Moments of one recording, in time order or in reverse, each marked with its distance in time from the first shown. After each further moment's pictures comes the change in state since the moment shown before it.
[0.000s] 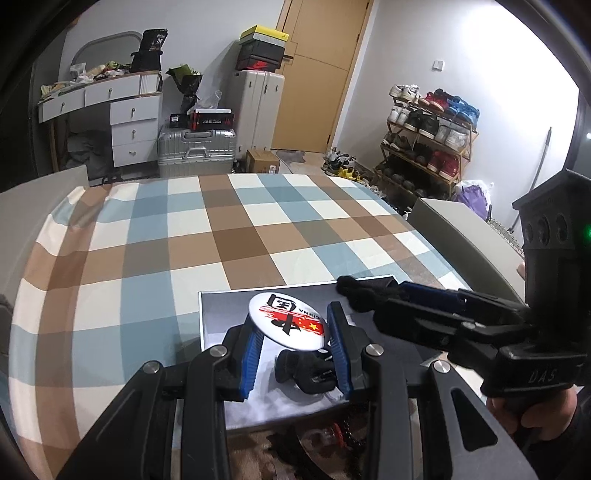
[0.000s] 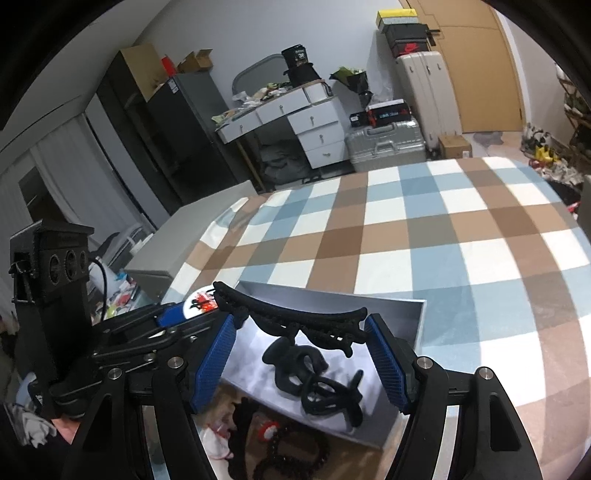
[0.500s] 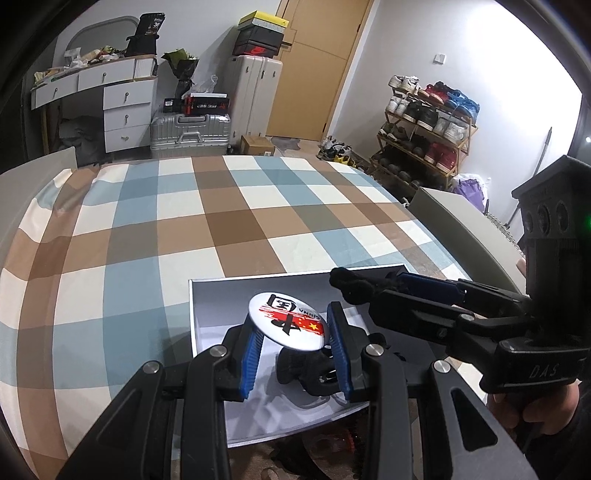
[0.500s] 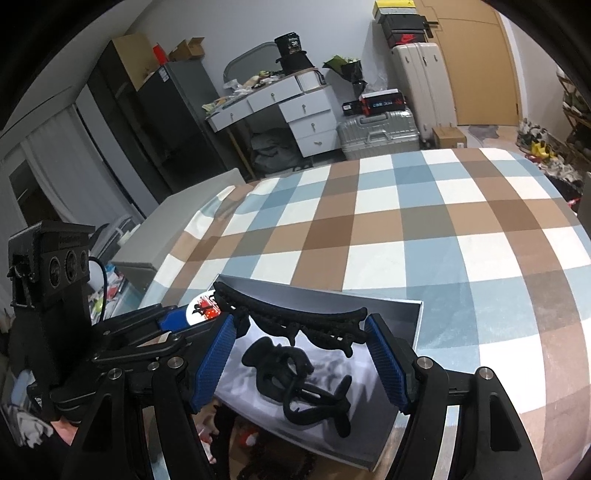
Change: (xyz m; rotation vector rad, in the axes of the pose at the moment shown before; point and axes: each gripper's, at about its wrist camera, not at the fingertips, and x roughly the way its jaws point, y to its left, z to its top) left arm 0.013 0.008 -0.002 -0.017 0.046 -0.030; right arm 0.014 -0.005 0.004 -0.007 0.041 -0.041
